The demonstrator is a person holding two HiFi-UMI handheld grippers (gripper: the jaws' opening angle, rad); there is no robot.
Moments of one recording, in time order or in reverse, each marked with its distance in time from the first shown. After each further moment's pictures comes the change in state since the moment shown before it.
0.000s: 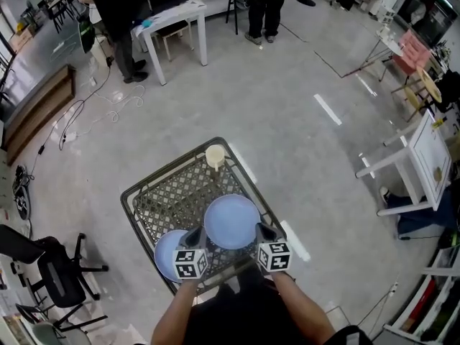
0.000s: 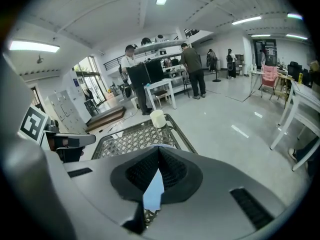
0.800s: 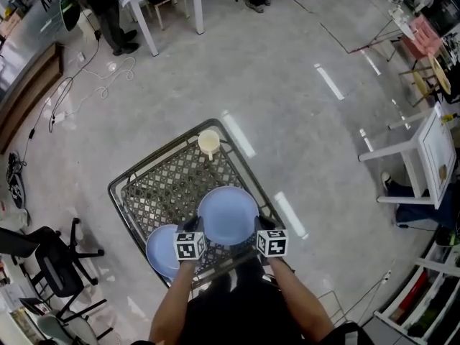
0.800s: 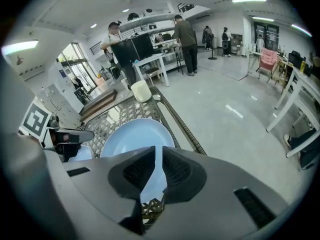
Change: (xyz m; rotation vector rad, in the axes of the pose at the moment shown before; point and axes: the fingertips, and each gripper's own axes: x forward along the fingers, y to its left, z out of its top) left arm 0.096 0.032 -0.077 -0.042 0.278 0.041; right arm 0.072 -0.062 -0.074 0.065 0.258 -0.039
